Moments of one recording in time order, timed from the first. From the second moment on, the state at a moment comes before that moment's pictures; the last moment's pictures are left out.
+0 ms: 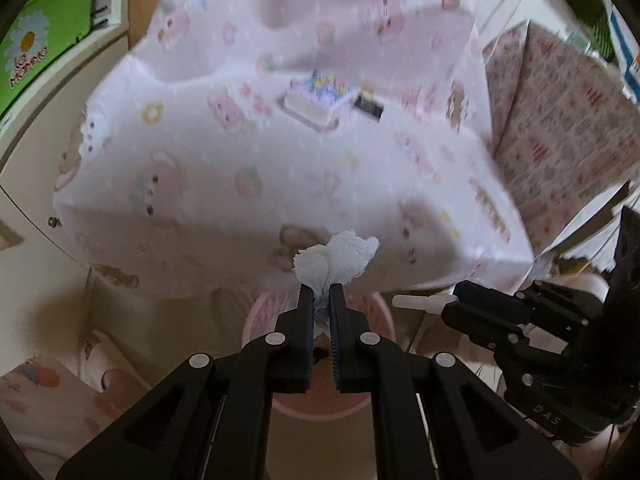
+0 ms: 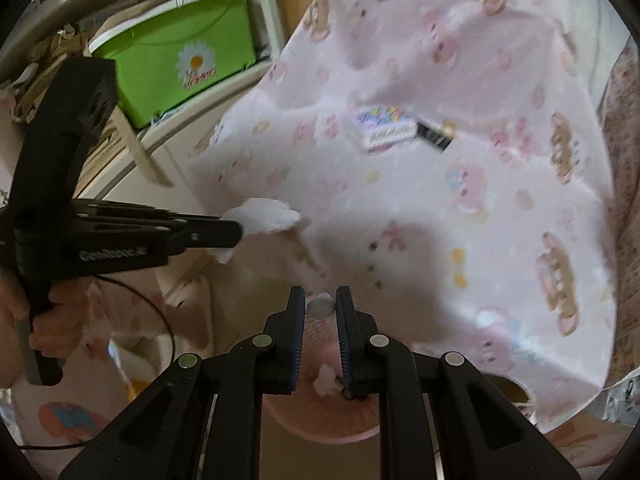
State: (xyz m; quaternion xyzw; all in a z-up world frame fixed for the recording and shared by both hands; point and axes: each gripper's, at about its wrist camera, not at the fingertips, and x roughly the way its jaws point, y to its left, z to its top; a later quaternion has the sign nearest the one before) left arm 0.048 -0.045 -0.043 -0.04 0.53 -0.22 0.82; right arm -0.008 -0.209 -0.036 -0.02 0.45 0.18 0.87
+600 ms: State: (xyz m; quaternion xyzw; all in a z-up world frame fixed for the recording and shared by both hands) left arm 0.062 -0.072 -0.127 0.02 0.64 -0.18 0.75; right arm 0.007 -0.200 -0.119 -0.05 0.57 0.14 0.81
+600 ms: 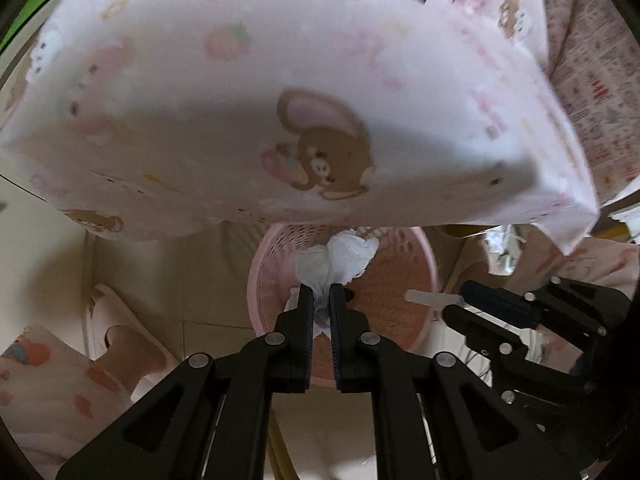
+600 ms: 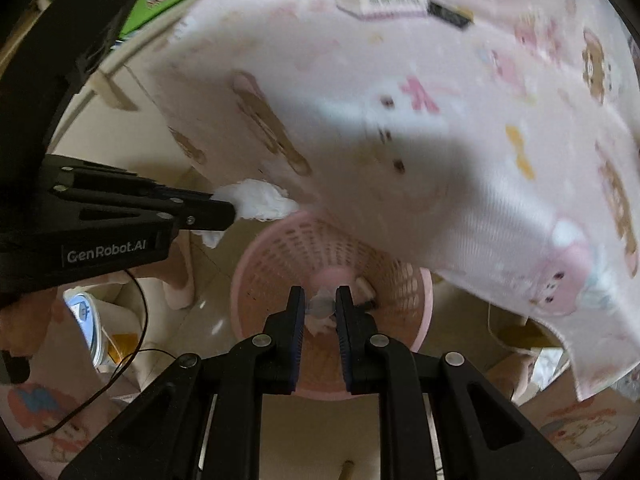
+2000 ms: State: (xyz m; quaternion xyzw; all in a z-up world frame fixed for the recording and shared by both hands) left arm 0.058 -0.065 -0.066 0.05 0.49 -0.14 0.86; right arm 0.006 -0.215 -0.099 -0.02 0.52 0.07 0.85
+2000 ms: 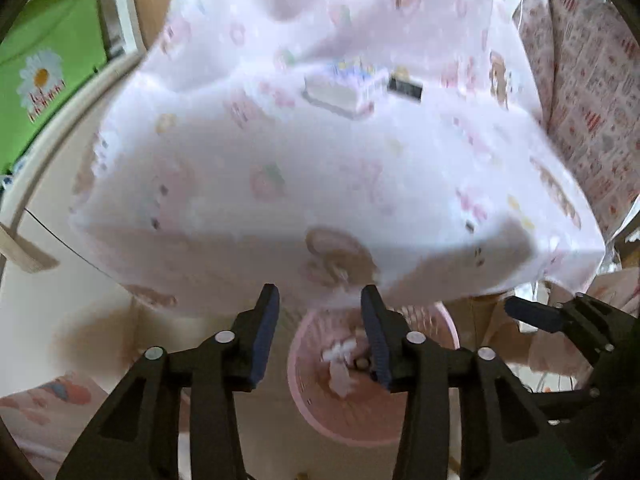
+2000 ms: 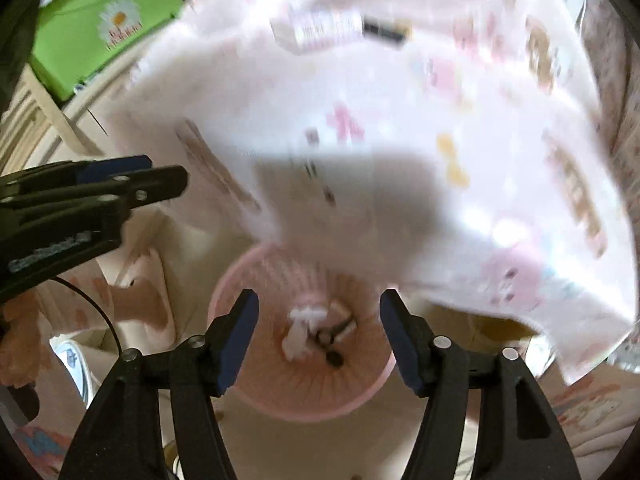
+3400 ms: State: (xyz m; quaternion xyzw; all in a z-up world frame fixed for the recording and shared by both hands) left arm 0.154 -0.086 -0.025 0.12 0.34 -0.14 0.92; right arm 0.127 -0.345 0.008 0.03 0.34 -0.05 0.94
